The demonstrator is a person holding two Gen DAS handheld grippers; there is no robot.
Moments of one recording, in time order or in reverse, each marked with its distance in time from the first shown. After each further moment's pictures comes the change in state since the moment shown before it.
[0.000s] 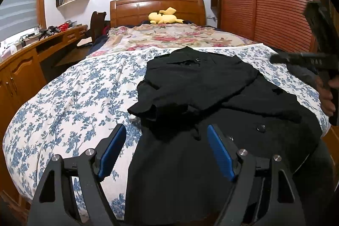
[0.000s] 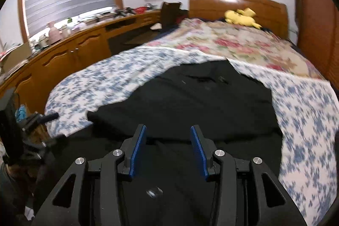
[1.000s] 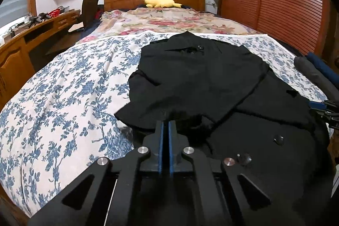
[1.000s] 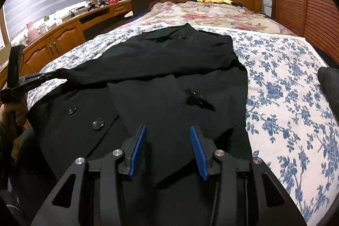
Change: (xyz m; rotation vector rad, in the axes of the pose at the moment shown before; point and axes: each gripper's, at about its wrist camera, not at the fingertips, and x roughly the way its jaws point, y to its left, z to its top) left arm 0.067 0.006 0.018 -0.019 0.107 -0.053; right arm -0.051 -0.034 -0.072 0.118 0.064 -0.090
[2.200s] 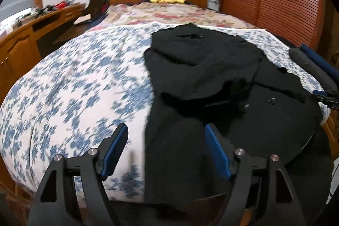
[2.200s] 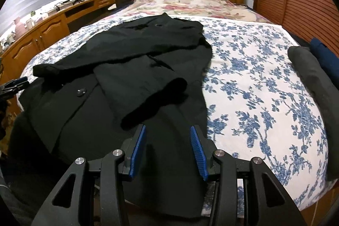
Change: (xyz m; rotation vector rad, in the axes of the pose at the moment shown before) left arm -0.045 0.031 -0.063 -0.029 0.042 0.018; right arm -0.047 -0.023 -0.042 0.017 0.069 -0.142
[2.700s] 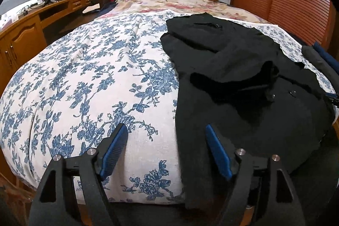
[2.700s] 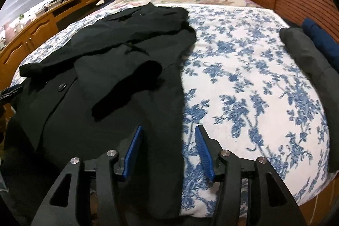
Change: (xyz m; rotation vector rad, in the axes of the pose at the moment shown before) left arm 0.025 0.021 -0.014 -0.024 0.044 0.041; right arm 0.015 -0.017 -0.005 0.050 0.078 -0.010
